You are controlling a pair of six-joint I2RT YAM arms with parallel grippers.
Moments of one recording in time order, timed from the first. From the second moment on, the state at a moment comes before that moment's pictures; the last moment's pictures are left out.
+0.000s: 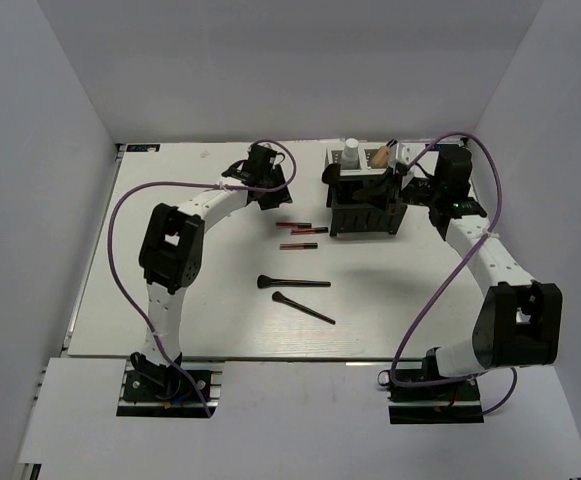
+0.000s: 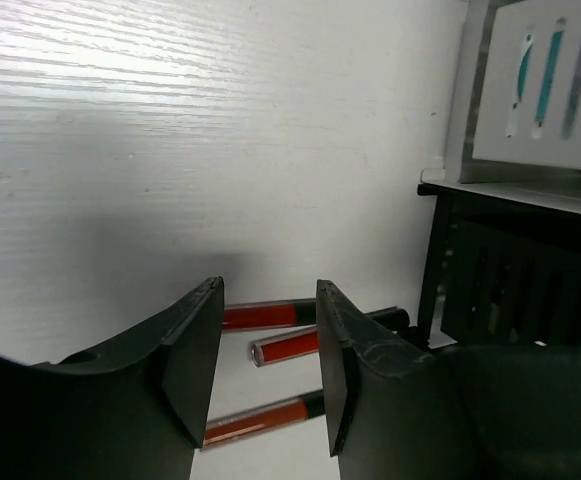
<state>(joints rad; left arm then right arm) -0.47 2.11 1.68 -0.39 0.02 -0.67 0.10 1.43 1.06 0.19 -1.26 -0.36</state>
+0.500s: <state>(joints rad) -0.47 2.27 1.77 -0.37 0.16 -0.59 0.12 1.38 1.02 -0.33 -1.28 -0.74</state>
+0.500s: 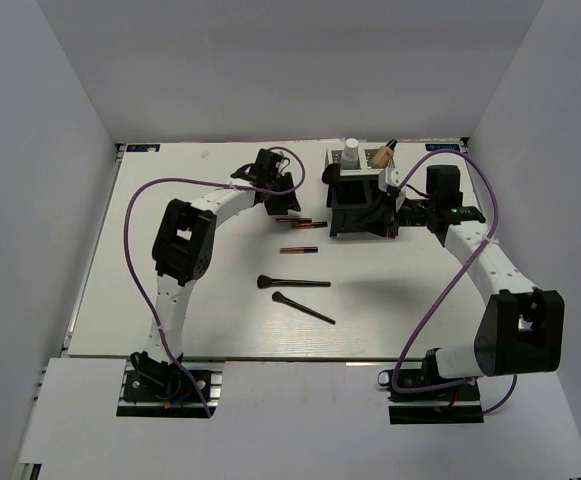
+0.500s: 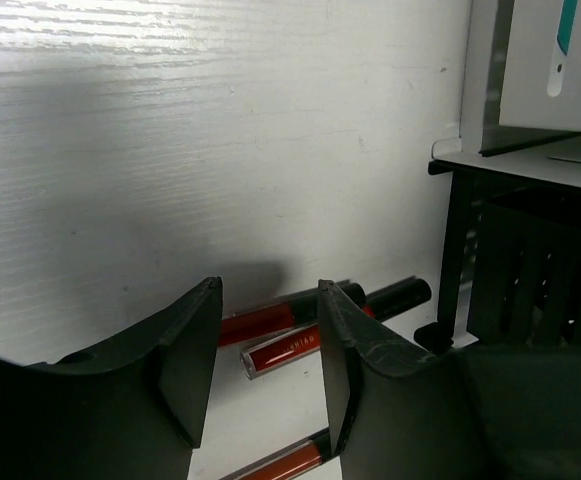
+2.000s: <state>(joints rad) -0.47 2.26 1.71 -0.35 0.22 -0.54 0.82 1.47 0.84 -0.36 -0.68 -0.69</state>
